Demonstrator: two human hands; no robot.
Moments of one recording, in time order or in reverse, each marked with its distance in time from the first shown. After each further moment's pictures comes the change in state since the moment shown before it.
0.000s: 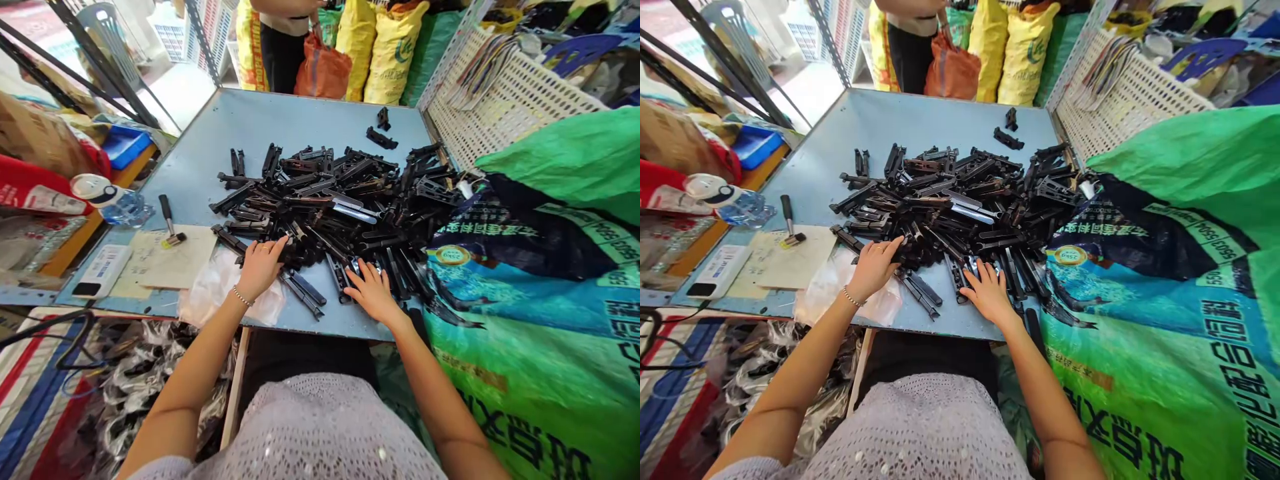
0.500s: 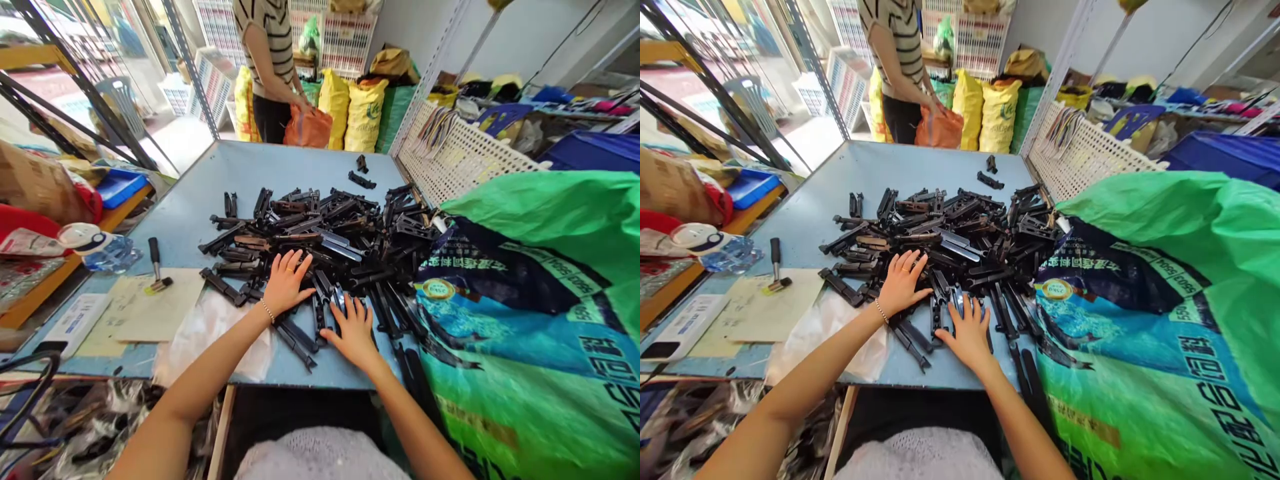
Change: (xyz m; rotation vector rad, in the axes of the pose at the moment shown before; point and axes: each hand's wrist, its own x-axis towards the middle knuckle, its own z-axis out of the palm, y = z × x) left_hand 0.088 0.042 0.029 -0.053 0.213 0.219; right_hand 0.012 -0.043 0.008 -0.034 0.145 0.127
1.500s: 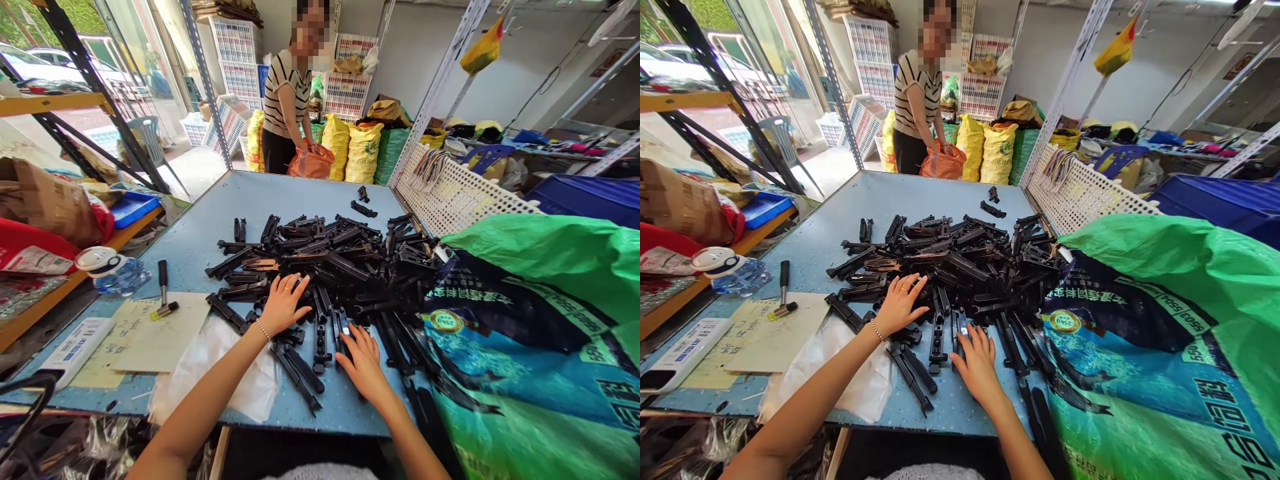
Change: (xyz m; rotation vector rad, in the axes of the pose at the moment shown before) left_hand 0.000 -0.032 -0.005 -0.005 -0.034 -0.030; right_hand 0.007 0.017 0.013 0.207 0.070 -0.017
